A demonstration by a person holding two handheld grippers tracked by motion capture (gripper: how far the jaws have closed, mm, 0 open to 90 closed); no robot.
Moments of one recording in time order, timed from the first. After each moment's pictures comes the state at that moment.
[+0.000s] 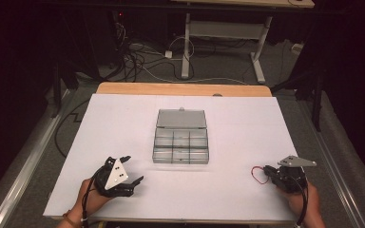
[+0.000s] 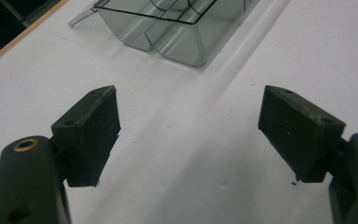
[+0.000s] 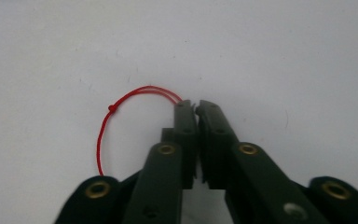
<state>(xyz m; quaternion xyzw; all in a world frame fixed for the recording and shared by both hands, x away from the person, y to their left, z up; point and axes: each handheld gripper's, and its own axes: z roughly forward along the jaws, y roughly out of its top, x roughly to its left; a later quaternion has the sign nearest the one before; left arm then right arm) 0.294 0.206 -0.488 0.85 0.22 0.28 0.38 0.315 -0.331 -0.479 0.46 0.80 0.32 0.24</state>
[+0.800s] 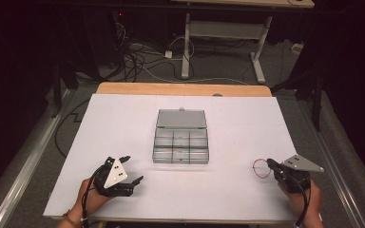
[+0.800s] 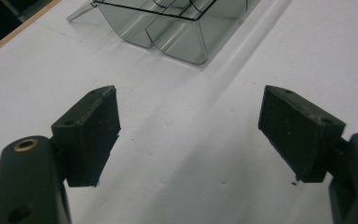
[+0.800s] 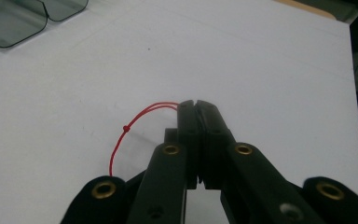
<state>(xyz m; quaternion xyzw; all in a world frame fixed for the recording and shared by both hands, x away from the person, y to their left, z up) 0.296 0.207 -0.491 0.85 0.23 0.28 0.38 0.303 -0.326 -0.461 0.43 0.76 0.36 0.33</state>
